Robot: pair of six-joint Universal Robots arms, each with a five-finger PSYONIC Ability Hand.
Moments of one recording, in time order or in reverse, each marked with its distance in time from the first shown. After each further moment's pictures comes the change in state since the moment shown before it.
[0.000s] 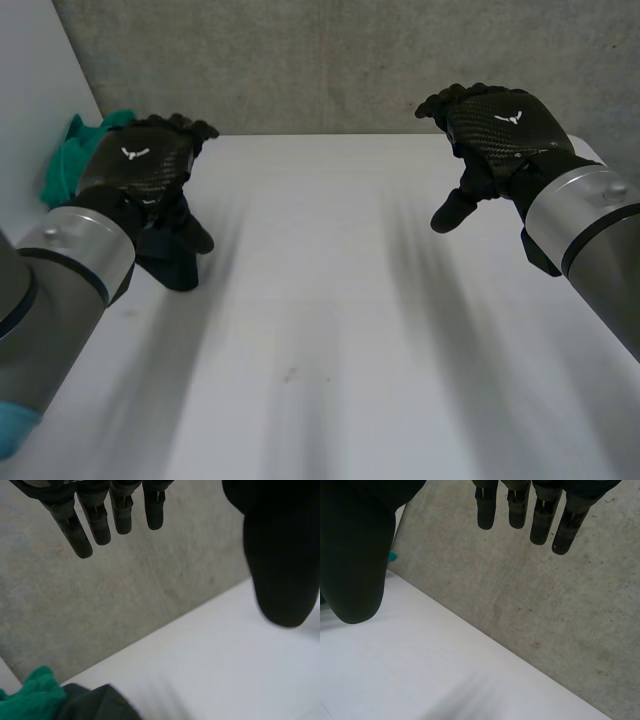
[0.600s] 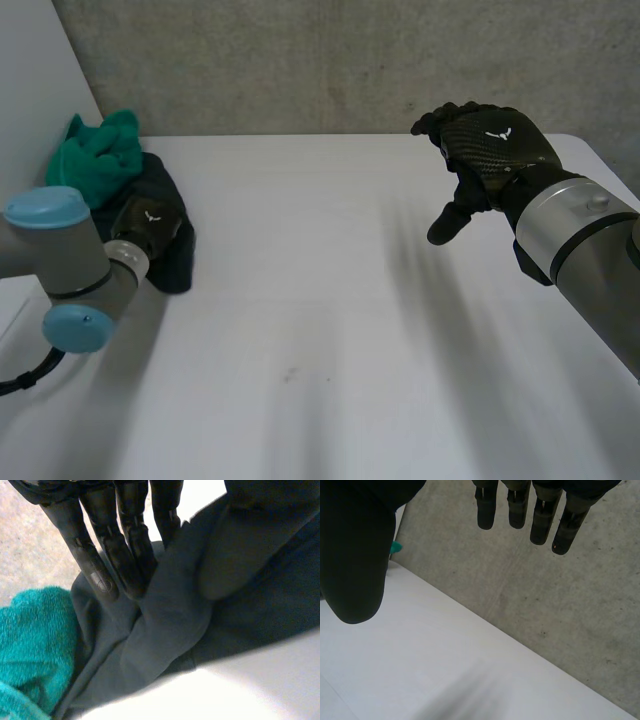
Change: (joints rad) left arm 0.302 -0.699 0.242 0.272 0.182 0.570; right arm 0.000 0.036 0.006 0.000 -0.003 -0.001; left_hand 0.764 0.806 0.797 0.811 0.776; right_hand 0.000 0.000 0.000 0.000 0.000
